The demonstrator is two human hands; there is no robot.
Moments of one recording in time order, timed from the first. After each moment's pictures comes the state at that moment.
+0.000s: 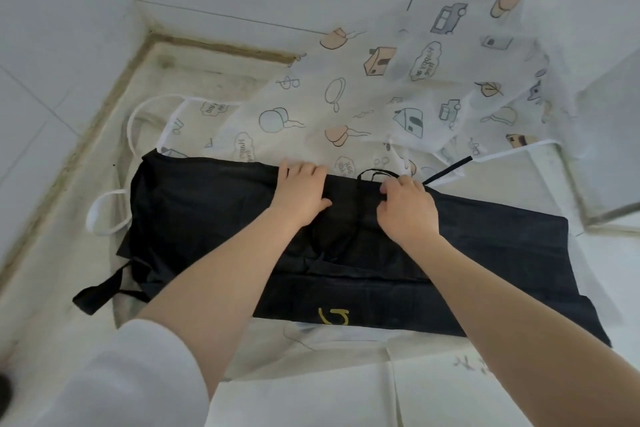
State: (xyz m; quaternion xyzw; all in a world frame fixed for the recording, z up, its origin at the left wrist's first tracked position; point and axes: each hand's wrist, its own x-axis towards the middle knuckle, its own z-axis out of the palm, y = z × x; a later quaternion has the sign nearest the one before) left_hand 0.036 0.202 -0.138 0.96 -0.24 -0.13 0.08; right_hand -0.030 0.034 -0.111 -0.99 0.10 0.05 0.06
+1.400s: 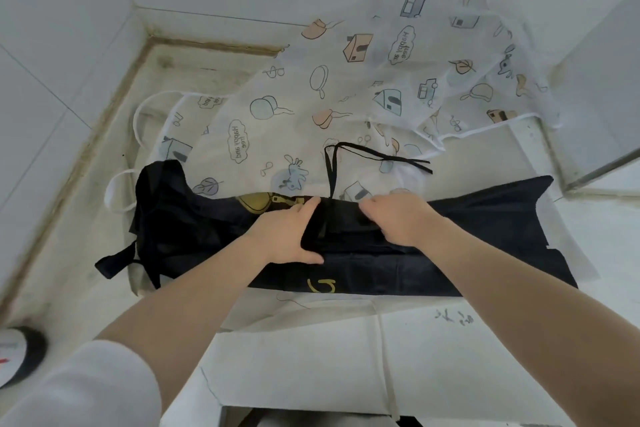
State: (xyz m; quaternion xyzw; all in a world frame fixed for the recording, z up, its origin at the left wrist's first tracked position) left_hand -0.049 0.232 -0.127 0.91 -0.31 -0.26 0.07; right_hand -0.078 0.015 -0.092 -0.95 -0.20 0.21 -0.09
